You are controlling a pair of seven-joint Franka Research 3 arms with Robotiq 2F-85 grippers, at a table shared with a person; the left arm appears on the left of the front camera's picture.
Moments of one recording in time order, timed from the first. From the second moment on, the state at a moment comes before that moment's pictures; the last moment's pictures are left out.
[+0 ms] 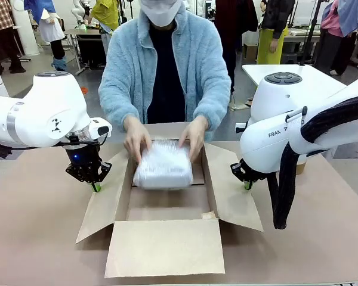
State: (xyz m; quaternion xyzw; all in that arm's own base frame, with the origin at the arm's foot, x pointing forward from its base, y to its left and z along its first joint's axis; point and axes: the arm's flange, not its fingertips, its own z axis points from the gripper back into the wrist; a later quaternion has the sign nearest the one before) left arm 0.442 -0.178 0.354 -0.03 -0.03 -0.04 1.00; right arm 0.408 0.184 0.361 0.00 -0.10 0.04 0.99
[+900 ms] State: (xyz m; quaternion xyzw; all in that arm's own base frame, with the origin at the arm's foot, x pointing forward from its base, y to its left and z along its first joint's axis) left arm 0.442 -0.178 0.354 -0.03 -0.03 -0.04 1.00; right arm 0.408 0.184 0.361 0.00 -0.10 0.04 0.99
